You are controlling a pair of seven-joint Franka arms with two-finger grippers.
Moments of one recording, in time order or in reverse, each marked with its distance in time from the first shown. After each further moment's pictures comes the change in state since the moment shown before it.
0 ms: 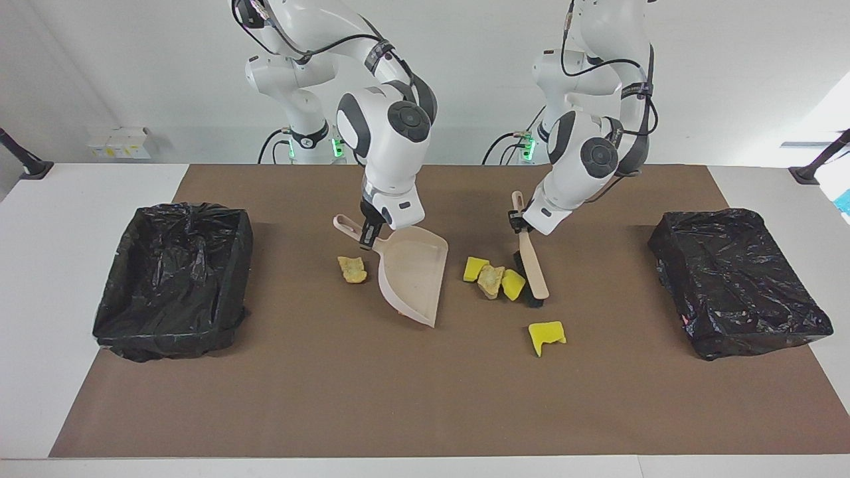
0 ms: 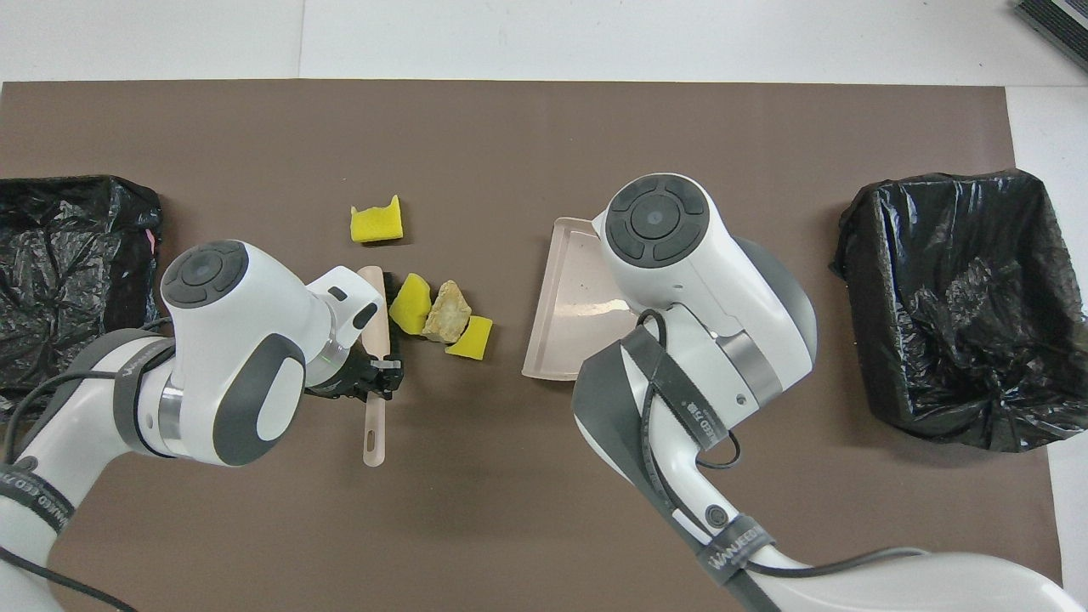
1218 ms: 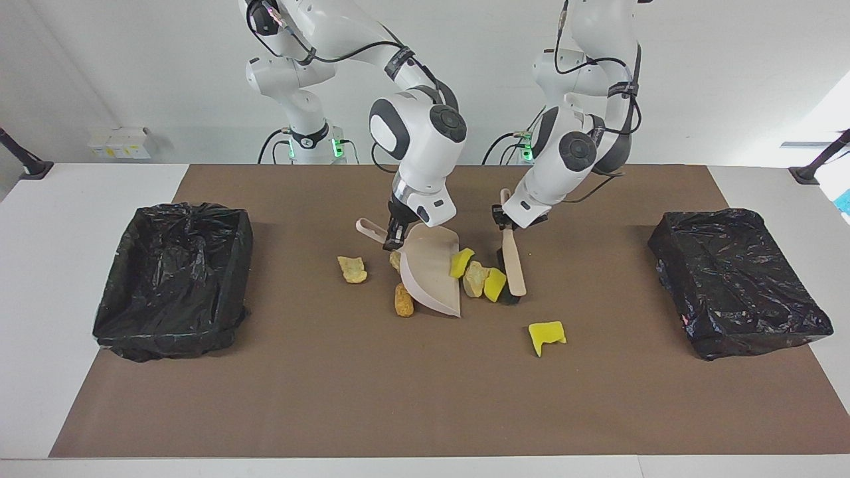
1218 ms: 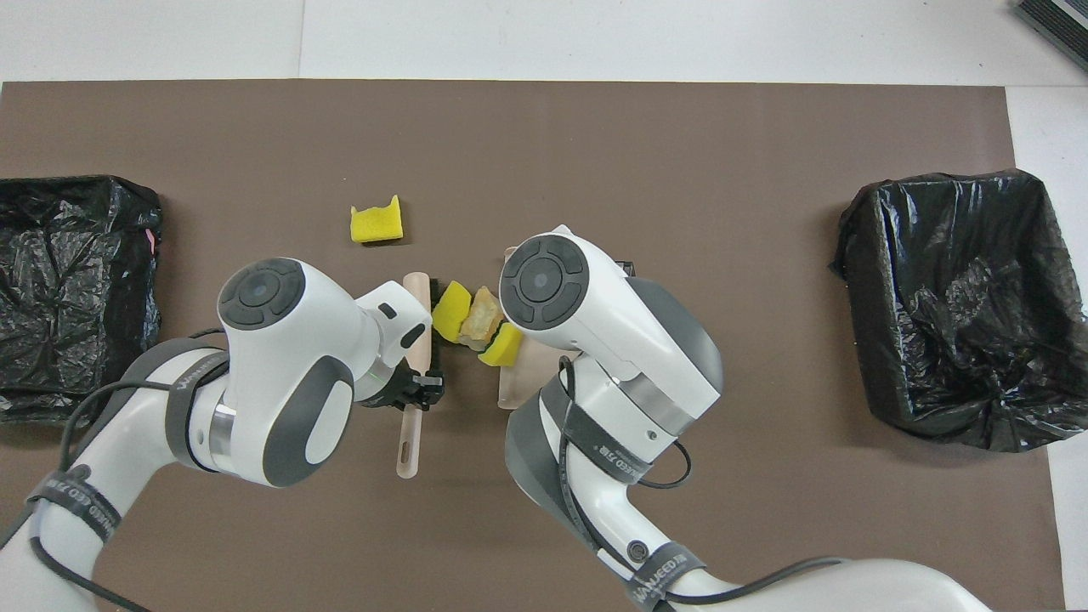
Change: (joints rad) left arm -0.161 -0.001 -0.010 0.003 -0.063 0.038 0.047; right arm 0.076 0.058 0.003 0.012 0.011 0.068 -0.005
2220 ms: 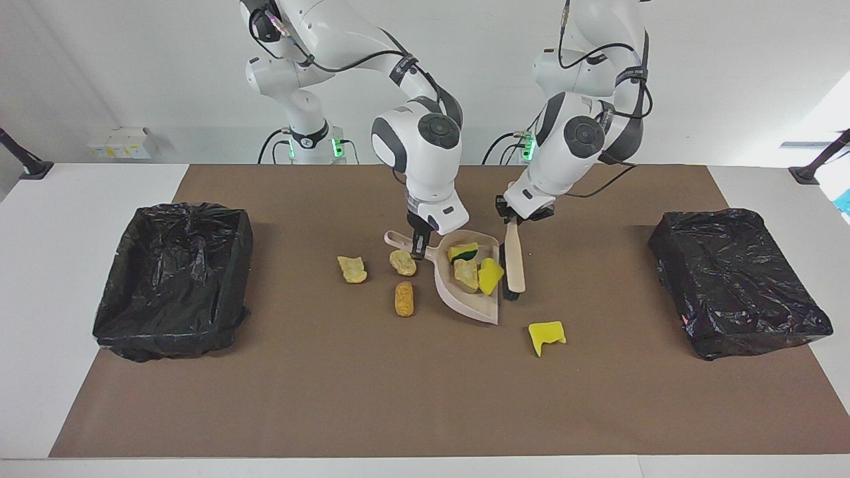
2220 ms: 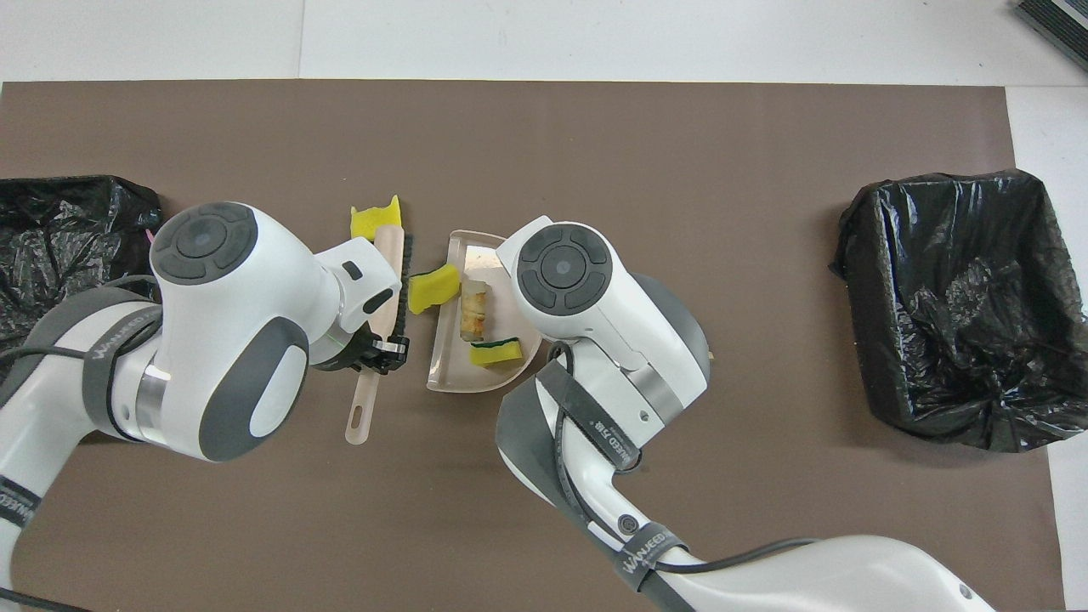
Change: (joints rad) left arm 0.128 -0.012 0.036 0.177 0.199 -0.140 0.084; right arm -0.008 0.034 0.003 0.000 0.124 0.152 0.023
